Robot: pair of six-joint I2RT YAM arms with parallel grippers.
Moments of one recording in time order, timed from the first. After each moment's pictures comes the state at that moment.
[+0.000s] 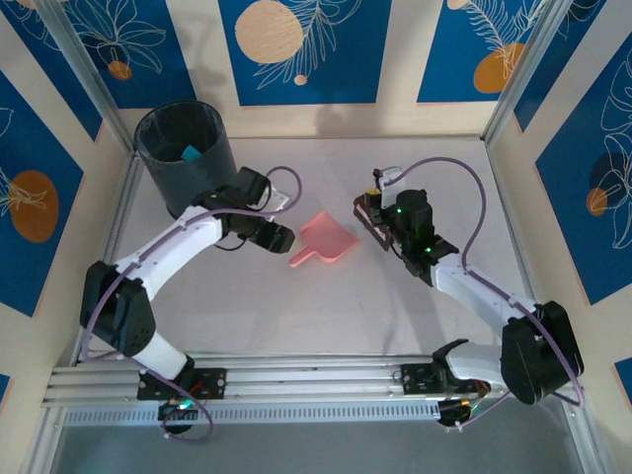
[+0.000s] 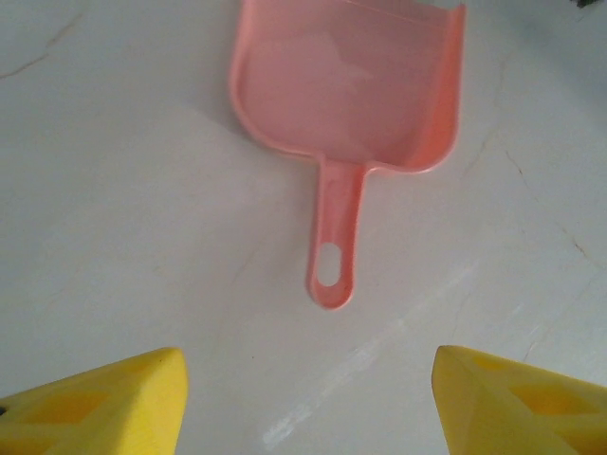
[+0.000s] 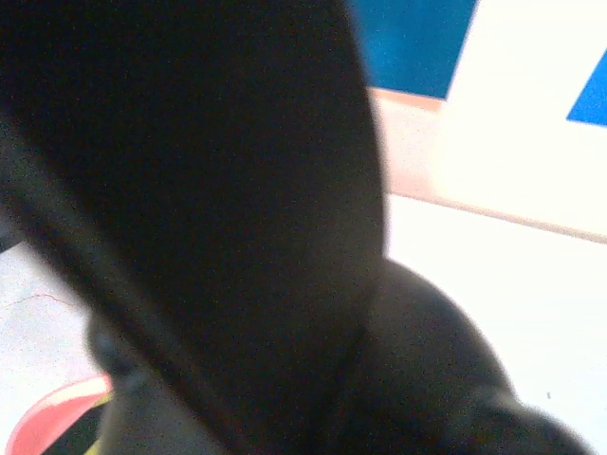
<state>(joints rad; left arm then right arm) -0.51 1.54 1.28 -0.82 0.24 -0.02 0.46 1.25 0.74 0.25 0.17 -0.05</state>
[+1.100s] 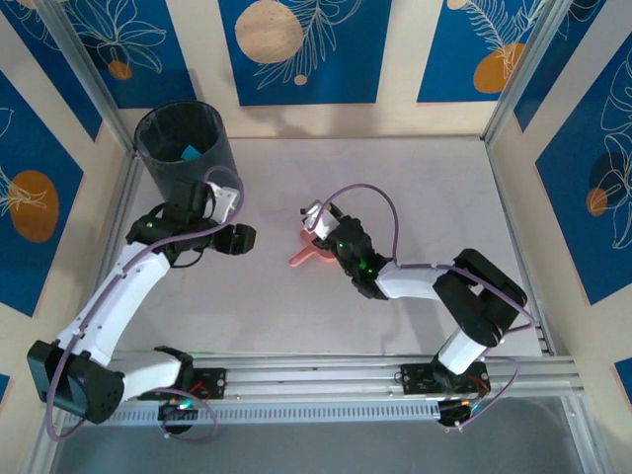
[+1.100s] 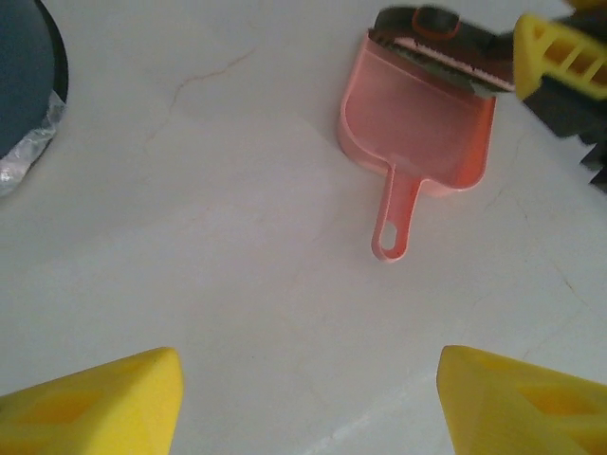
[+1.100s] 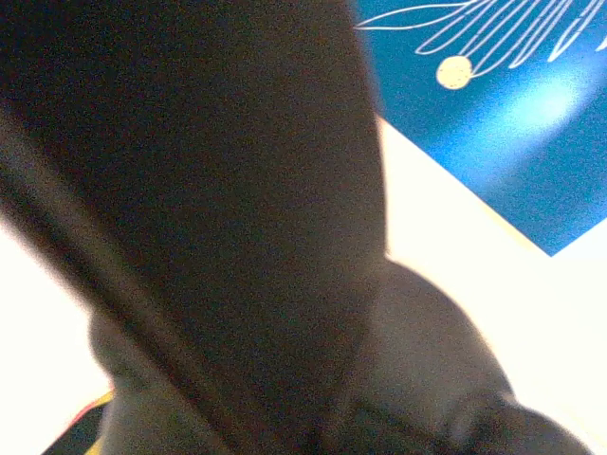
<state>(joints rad) -0.33 1.17 1.13 -0.85 0.24 -0.06 0.81 1.63 0.70 0.75 0.41 -0.49</state>
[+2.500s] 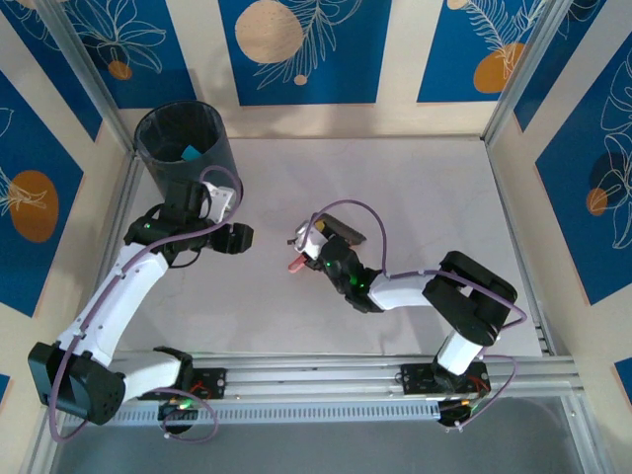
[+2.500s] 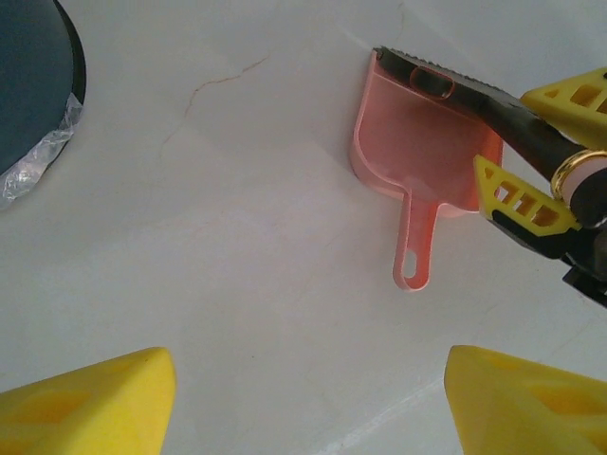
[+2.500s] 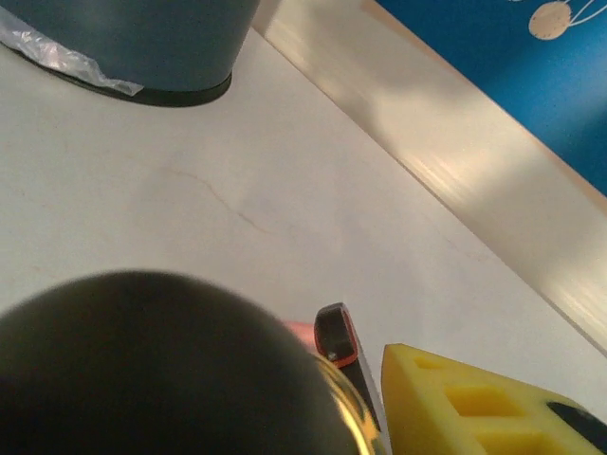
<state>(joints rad) -0.30 1.17 1.11 -0.83 0.25 -0.05 0.92 1.66 0.66 0.69 0.47 -0.40</state>
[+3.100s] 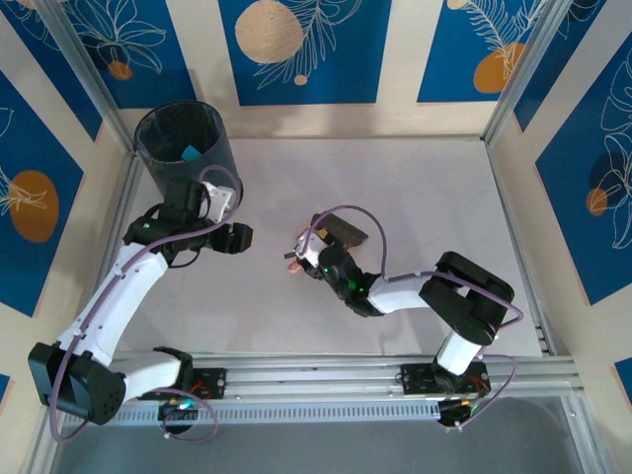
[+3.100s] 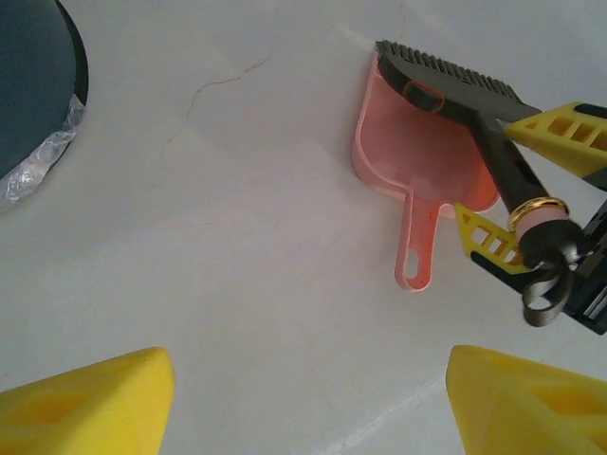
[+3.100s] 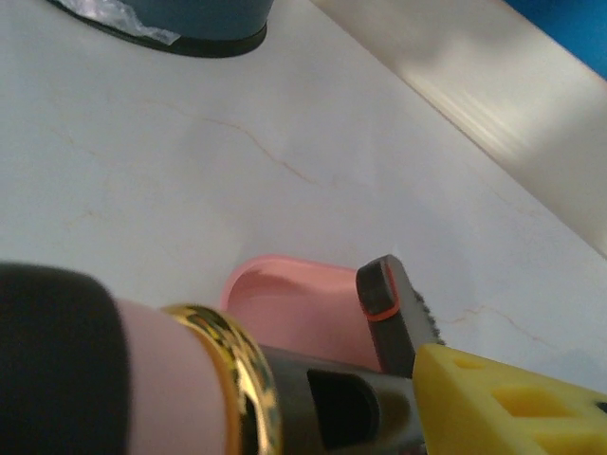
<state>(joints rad) -0.29 1.17 1.11 -0.83 0.25 -0.05 0.94 1.68 0.63 0.64 0.46 -0.30</state>
